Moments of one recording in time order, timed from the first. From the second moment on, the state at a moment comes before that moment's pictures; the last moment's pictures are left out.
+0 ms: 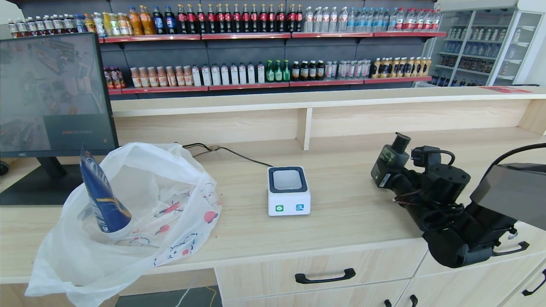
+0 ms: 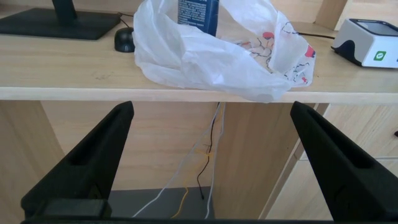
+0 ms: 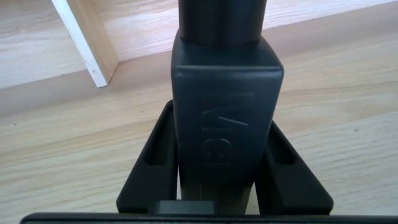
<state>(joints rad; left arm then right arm) 0.00 0.00 0.00 -0.02 0.00 0.00 0.17 2.23 -0.75 -1.57 -0.19 0.14</state>
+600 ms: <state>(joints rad) 0.00 0.00 0.00 -0.01 0.00 0.00 0.17 2.09 -0.65 -1.57 -0.19 0.14</state>
